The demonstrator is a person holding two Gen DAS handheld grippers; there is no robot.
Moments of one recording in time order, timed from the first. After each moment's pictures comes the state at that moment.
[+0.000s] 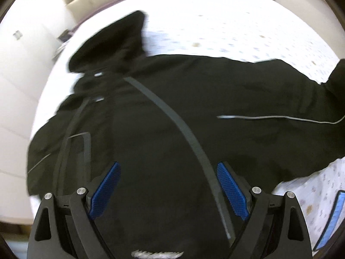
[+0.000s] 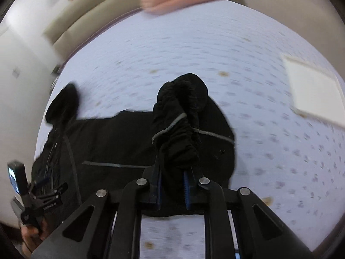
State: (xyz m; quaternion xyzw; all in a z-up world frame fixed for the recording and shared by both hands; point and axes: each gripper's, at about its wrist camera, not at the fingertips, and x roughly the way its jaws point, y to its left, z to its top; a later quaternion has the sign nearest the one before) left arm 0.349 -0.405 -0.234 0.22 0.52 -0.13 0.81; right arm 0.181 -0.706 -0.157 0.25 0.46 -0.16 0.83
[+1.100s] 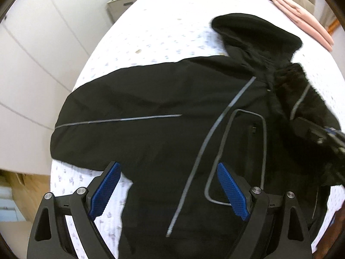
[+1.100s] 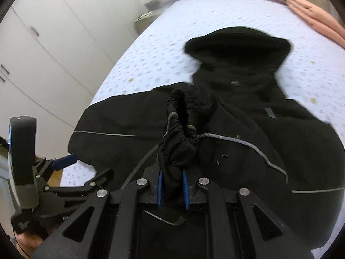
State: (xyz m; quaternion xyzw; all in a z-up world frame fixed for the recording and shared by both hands) left arm 0.465 -0.083 -0.214 0.07 0.59 -0.03 0.81; right arm 0.437 -0.242 -0.166 0.13 0.52 0.10 0.84
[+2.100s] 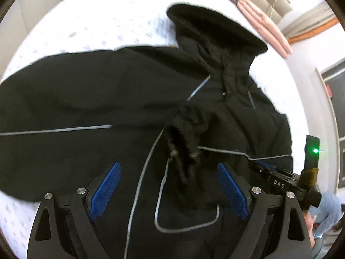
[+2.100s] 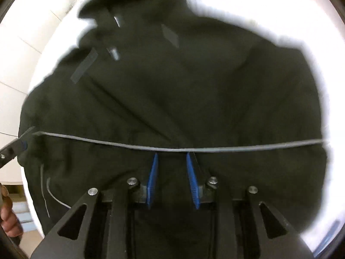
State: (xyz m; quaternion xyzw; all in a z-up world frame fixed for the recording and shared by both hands) left arm 0.516 -0.101 -0.279 -0.06 0.62 -0.22 0.75; right arm 0.391 -0.366 -0.283 0.19 0.62 -0.07 0.76
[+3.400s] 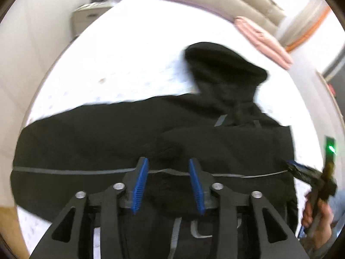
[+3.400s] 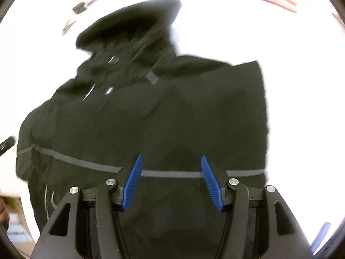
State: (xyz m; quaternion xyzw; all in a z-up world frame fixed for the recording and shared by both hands) left arm 0.532 -0.060 -0.221 -0.03 0.53 -0.22 0.82; right arm 0.391 -0.386 -0.213 0.14 0.56 -0.13 0.81
